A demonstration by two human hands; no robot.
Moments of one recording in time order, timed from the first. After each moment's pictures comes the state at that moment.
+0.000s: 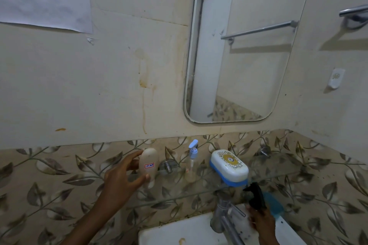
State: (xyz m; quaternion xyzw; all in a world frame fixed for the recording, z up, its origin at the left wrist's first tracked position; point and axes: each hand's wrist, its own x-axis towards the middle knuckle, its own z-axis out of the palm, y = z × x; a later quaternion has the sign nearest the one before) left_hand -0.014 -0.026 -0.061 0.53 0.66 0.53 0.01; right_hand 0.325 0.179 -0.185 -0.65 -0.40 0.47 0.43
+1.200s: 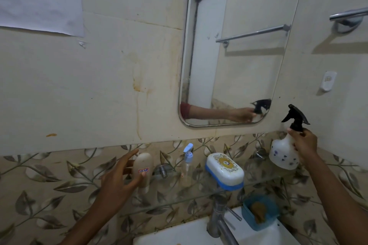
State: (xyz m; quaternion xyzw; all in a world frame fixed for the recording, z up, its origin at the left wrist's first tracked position) left_hand -0.007 -0.022 -0.055 0.52 0.64 0.57 0.05; right_hand 0.390 0.268 0.037 -0.55 -0.52 0.27 0.60
